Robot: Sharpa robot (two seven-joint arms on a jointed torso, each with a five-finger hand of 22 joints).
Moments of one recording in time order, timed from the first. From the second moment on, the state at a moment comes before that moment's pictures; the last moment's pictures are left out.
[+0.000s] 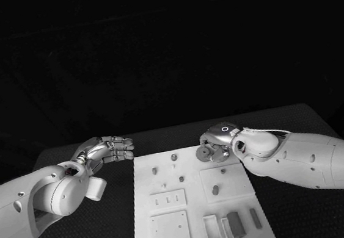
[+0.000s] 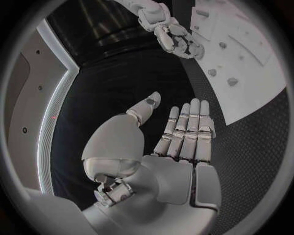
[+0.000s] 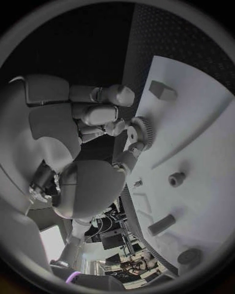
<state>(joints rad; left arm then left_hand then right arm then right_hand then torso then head) 1.39 -0.85 -0.19 1.39 -0.13 -0.20 0.18 1.06 -0.05 0.51 -0.28 0.06 0.68 0.19 0.45 0.30 0.97 0.20 0.08 0.10 0.88 0.15 0.27 0.67 0.02 0.80 0.06 0.09 0.74 1.20 -0.61 -0.07 1.13 -1.83 -0.33 -0.13 1.04 -0.18 0.69 -0.12 0.05 0.87 0.09 0.34 0.52 1.10 0.01 1.17 1.19 1.32 -0.10 1.48 0.95 0.19 1.27 -0.06 0.97 1.31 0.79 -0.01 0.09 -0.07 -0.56</state>
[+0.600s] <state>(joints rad) 1.39 -0.85 -0.19 1.39 -0.13 -0.20 0.18 1.06 -0.05 0.51 -0.28 0.06 0.68 0.19 0.45 0.30 0.97 0.20 0.08 0.10 0.88 0.15 0.27 0.67 0.02 0.80 0.06 0.09 0.74 1.21 -0.57 -0.06 1.26 -1.93 -0.38 -0.20 1.04 -0.20 0.70 -0.09 0.05 0.88 0.08 0.33 0.53 1.10 0.01 1.17 1.18 1.32 -0.10 1.48 0.95 0.20 1.28 -0.06 0.98 1.31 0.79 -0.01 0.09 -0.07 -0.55</state>
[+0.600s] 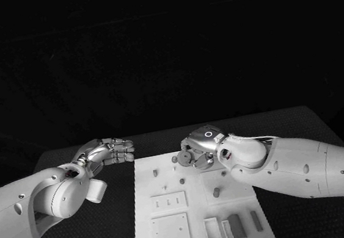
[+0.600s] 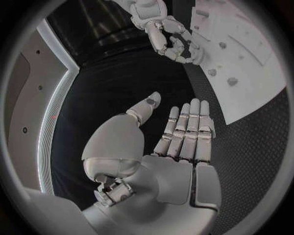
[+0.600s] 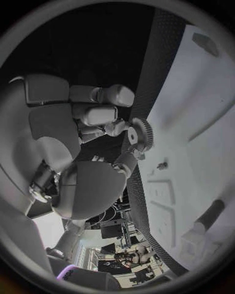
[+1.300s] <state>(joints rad) 1.39 -0.85 -0.19 1.39 -0.13 -0.20 0.18 1.05 -0.05 0.51 -0.28 0.06 0.68 0.19 0.44 0.30 0.97 0.20 0.08 0.10 0.88 0.15 0.27 0.67 0.02 0.80 0.06 0.08 0.74 1.18 -0.45 -0.09 1.18 -2.01 -0.39 -0.24 1.03 -0.22 0.70 -0.09 0.05 0.93 0.08 0.32 0.53 1.10 0.01 1.17 1.18 1.32 -0.10 1.48 0.95 0.20 1.28 -0.06 0.98 1.31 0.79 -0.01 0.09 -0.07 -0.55</state>
